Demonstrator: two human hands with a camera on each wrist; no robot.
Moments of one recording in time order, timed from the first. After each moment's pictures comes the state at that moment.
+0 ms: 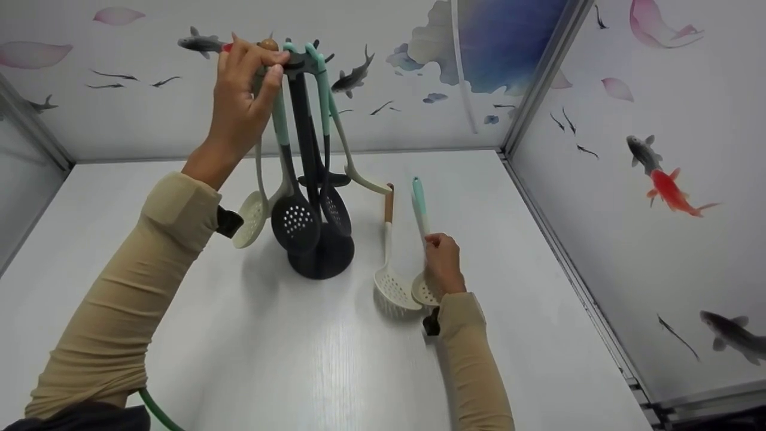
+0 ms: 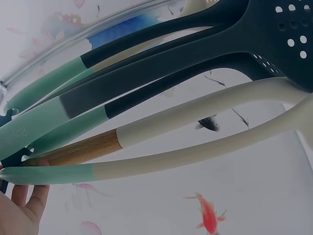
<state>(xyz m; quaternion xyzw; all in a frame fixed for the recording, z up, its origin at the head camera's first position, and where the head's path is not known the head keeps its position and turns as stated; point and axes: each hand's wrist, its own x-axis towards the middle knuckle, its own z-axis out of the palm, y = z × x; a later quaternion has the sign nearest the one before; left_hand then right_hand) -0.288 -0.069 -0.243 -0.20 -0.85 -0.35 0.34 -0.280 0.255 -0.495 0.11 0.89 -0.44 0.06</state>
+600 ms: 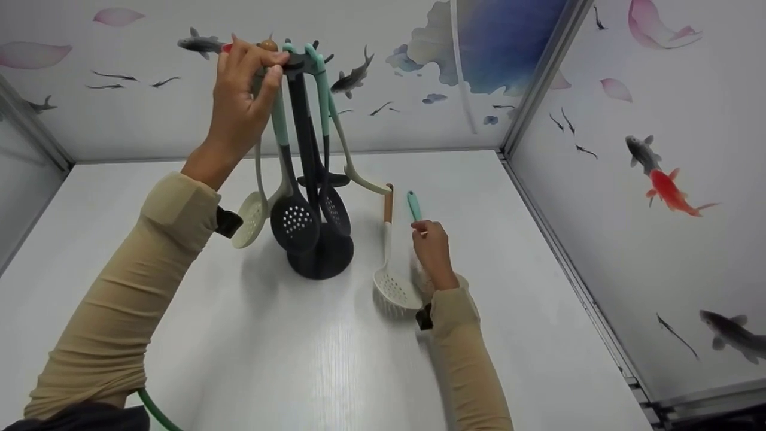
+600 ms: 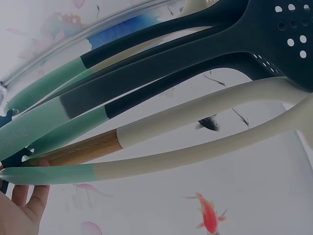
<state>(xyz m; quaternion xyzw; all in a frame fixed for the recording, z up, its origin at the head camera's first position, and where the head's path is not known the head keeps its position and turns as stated) -0.287 -0.070 -0.242 -0.20 -0.85 -0.36 0.33 -0.278 0.232 -0.472 0.01 0.90 -0.44 -0.01</state>
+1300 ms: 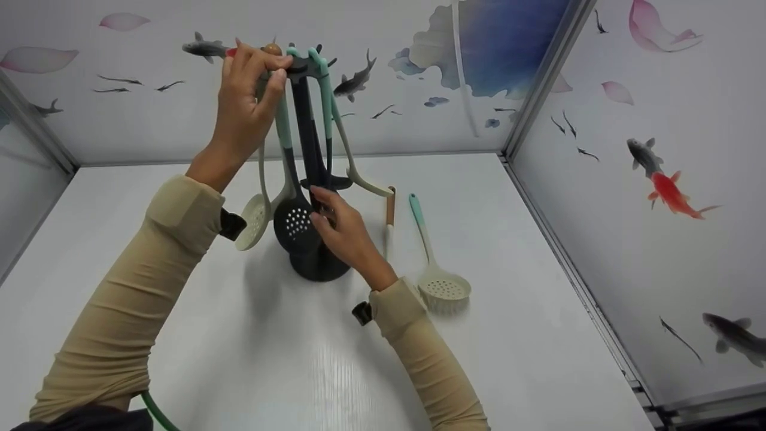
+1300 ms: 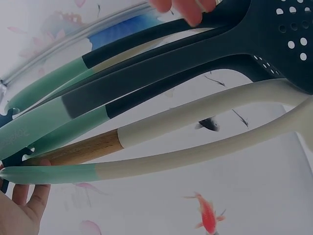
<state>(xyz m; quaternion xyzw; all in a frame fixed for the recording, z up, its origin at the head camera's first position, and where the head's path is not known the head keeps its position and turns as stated) -0.287 -0.070 -0.242 -0.20 -0.85 -0.36 0.32 -0.241 0.100 -0.388 -0.31 0.77 -0.56 -0.07</state>
